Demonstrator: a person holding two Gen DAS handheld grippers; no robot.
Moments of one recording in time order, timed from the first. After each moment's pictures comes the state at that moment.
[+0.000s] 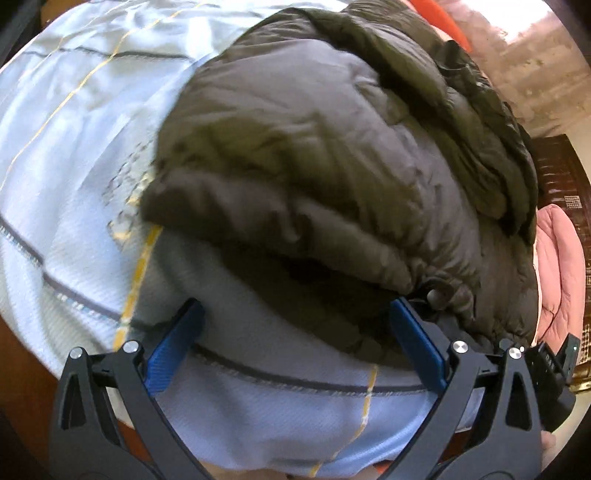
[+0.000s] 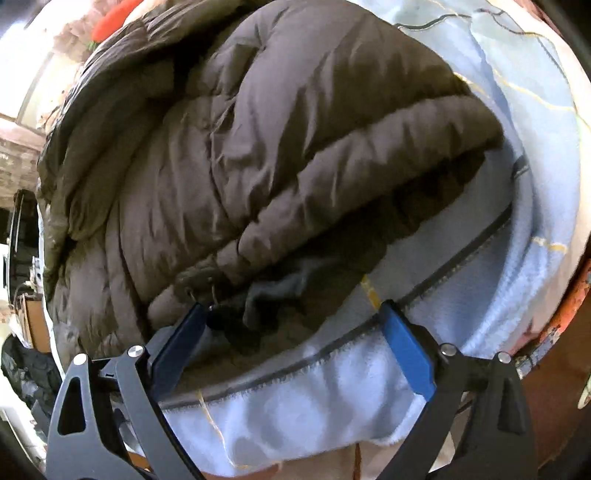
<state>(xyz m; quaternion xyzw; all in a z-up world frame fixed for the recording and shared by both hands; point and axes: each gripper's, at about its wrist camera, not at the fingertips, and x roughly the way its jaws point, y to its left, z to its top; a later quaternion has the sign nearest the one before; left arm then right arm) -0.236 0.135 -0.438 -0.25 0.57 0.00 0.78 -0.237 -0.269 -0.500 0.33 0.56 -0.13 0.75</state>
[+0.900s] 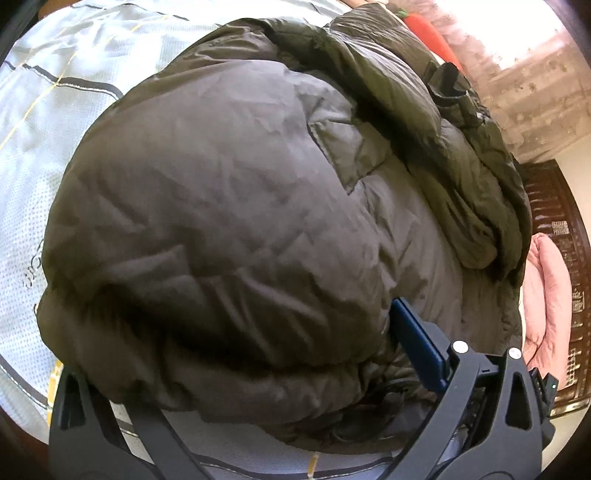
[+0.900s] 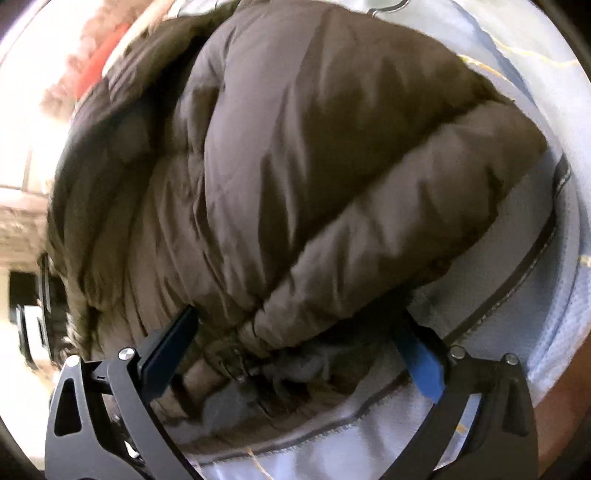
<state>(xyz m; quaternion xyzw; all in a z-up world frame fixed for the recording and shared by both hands) -0.176 0.119 -0.447 -0.29 0.54 0.00 0.79 -0.158 -0.303 -0.520 0.45 0.49 -0.14 0.73</state>
